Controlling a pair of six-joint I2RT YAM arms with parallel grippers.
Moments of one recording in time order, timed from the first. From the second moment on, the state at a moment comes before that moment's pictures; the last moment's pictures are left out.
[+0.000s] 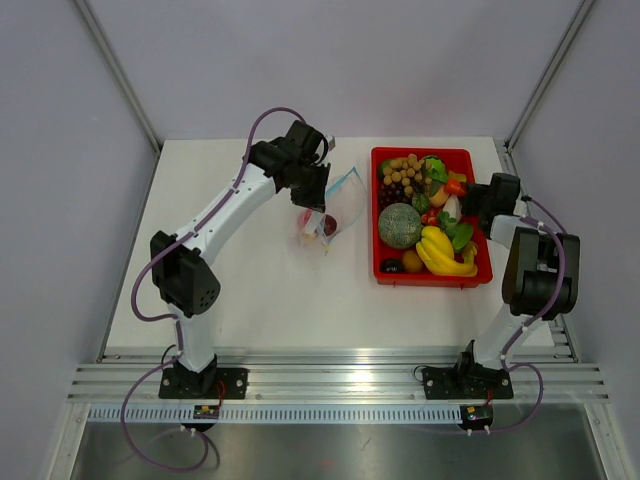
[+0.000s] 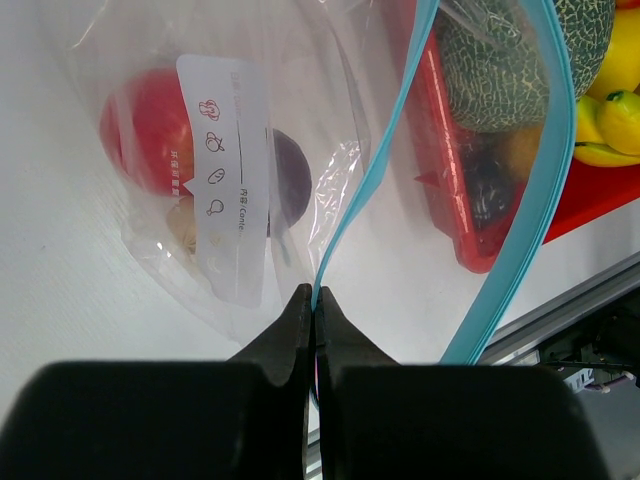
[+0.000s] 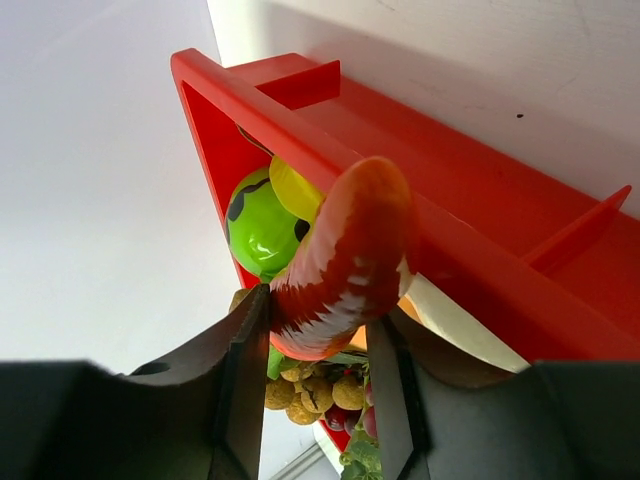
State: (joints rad) left arm -0.59 1.90 1.95 -1.03 0.15 -0.33; right arm -0.20 1.78 0.98 0.22 -0.04 1.52
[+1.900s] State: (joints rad) left arm -0.59 1.82 1.91 -1.02 0.18 -0.38; right arm 0.72 1.52 1.47 -0.56 0.26 0.60
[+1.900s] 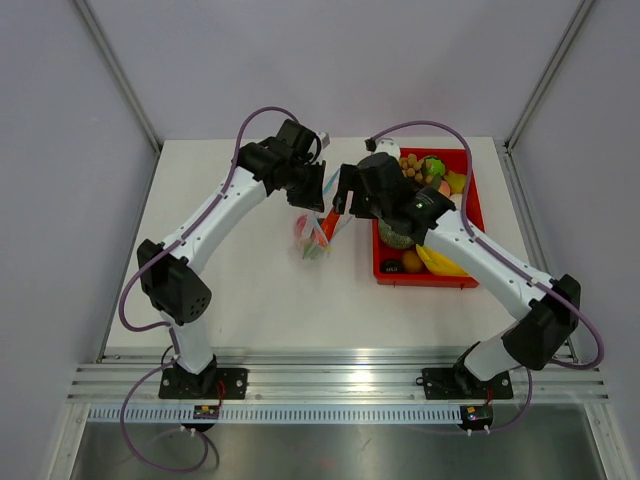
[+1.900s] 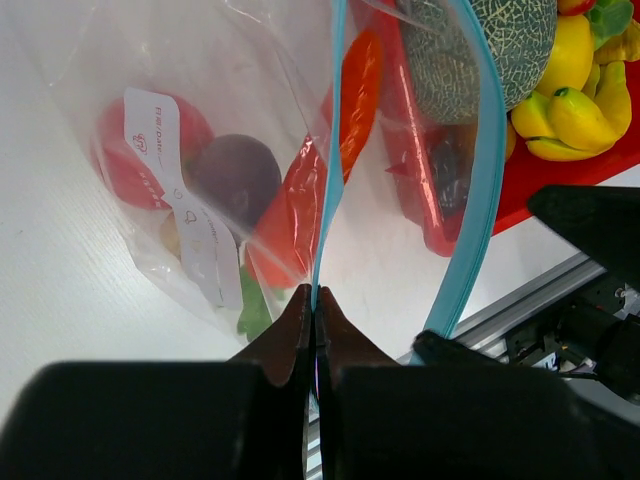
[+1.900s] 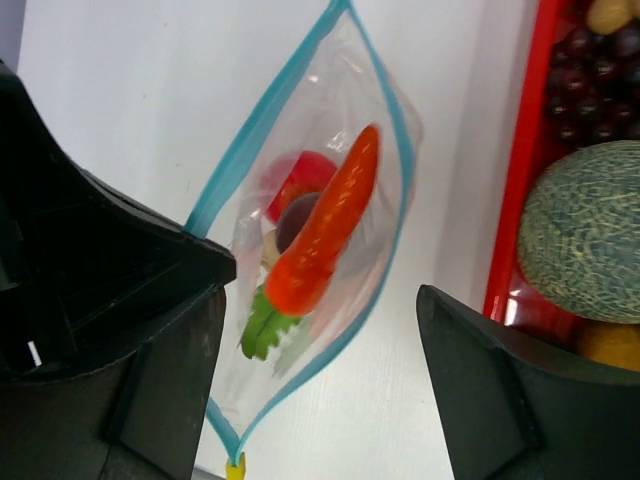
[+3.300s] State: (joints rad) left arm -0.58 1.82 1.87 -0.99 0.19 -0.37; right arm -0.10 1.60 1.08 -0.53 0.14 0.64
